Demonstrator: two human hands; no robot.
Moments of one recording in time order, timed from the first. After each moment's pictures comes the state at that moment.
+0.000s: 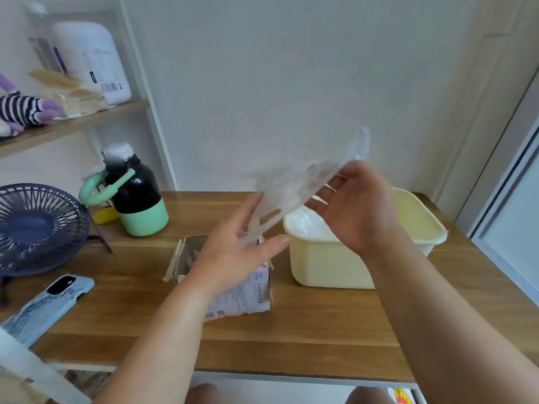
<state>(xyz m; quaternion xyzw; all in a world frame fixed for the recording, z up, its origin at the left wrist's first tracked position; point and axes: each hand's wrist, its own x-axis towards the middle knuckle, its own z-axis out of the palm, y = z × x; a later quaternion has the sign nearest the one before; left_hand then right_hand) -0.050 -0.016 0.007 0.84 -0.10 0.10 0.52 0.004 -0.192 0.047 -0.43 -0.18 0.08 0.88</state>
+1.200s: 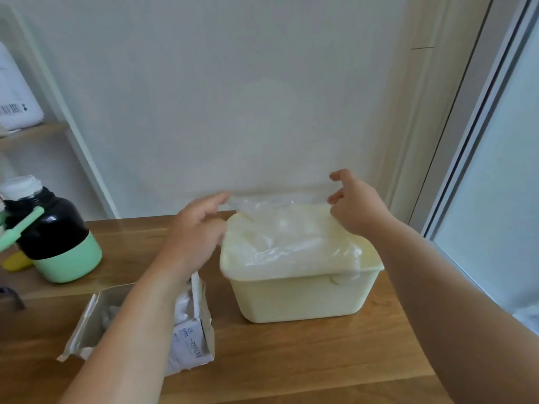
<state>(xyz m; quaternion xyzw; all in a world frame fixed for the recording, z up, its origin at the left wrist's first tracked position) 0.039 -0.060 0.030 0.83 -0.05 0.13 0.53 0.087 -0.306 0.038 -0.93 0.00 -0.10 0.37</state>
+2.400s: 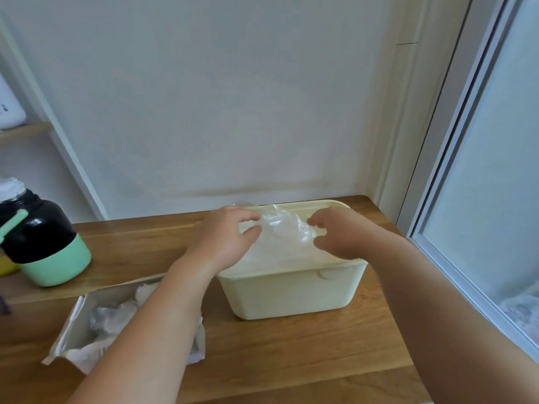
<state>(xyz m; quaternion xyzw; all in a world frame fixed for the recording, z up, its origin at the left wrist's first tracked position) 0.063 -0.096 0.015 0.96 -0.09 0.09 0.26 0.055 -0.302 0.034 -0.99 -0.08 0.06 0.14</state>
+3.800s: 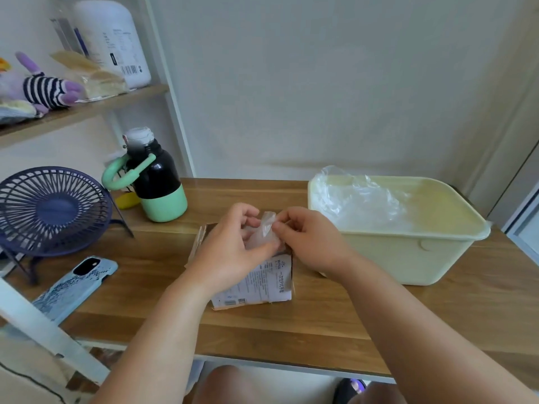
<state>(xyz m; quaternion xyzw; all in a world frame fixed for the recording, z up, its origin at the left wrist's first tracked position) -0.049 0.020 -0.011 0.89 -0.01 0.07 0.45 -0.003 -0.131 -0.011 -0.83 -0.20 0.04 0.52</state>
